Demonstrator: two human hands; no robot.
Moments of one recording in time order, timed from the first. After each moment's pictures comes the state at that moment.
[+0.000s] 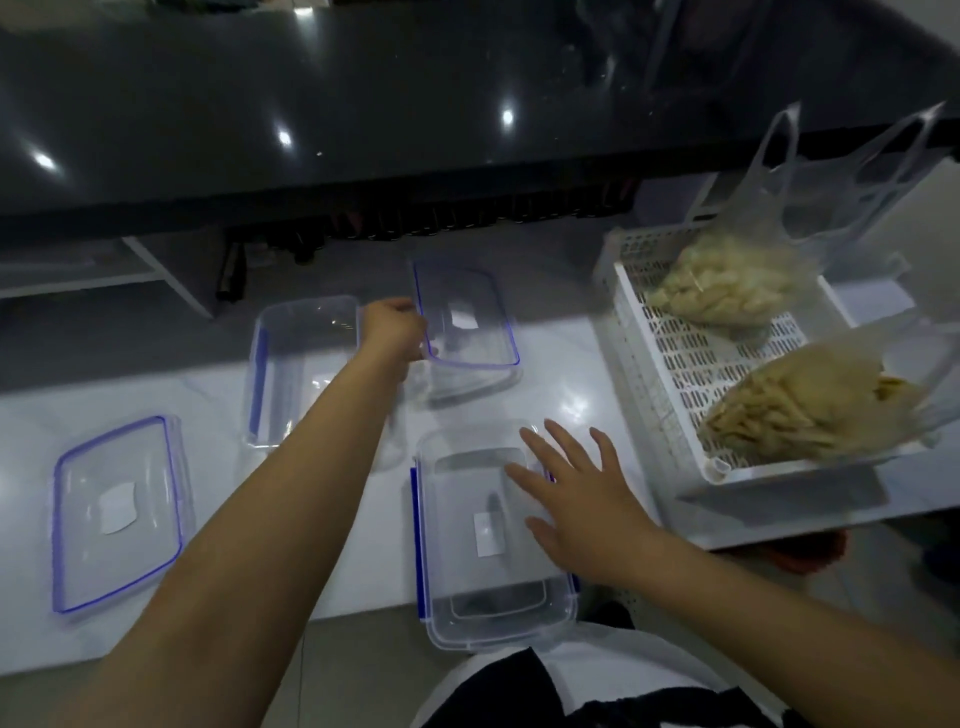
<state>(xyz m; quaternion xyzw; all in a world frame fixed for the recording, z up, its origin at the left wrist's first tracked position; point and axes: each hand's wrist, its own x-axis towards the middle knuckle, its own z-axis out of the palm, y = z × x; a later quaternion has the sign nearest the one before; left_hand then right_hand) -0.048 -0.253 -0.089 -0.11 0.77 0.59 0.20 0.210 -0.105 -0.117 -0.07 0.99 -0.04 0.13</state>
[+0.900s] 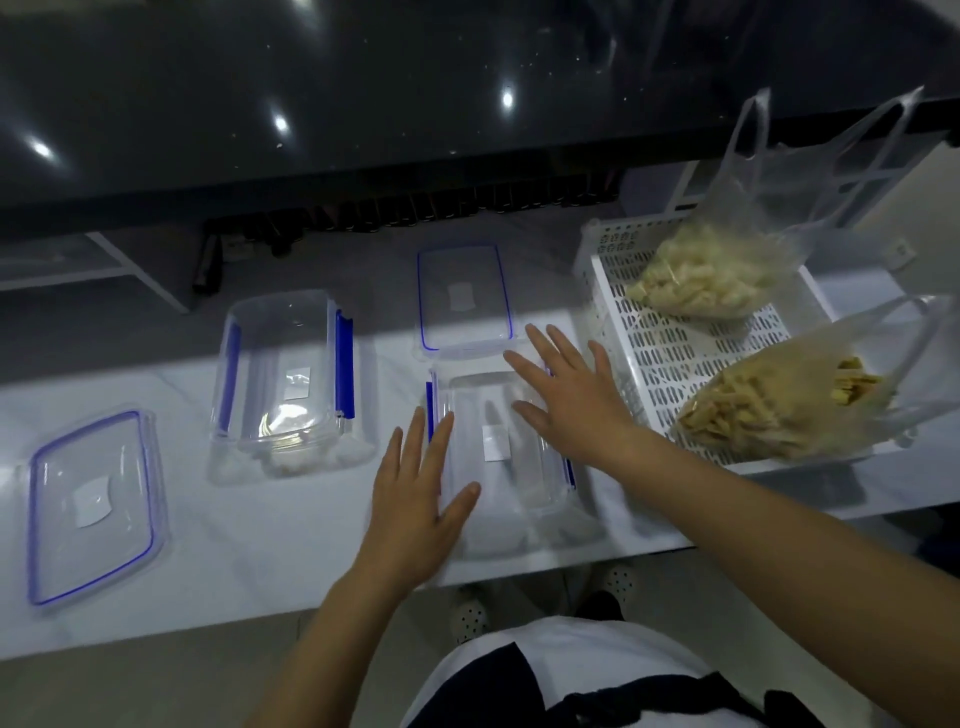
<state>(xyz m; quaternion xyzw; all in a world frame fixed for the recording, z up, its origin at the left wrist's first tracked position) 0.154 -0.284 -0.122 0.19 0.92 0.29 0.17 0.133 -0.042 -0.108 0.01 0.99 -0.06 0.09</state>
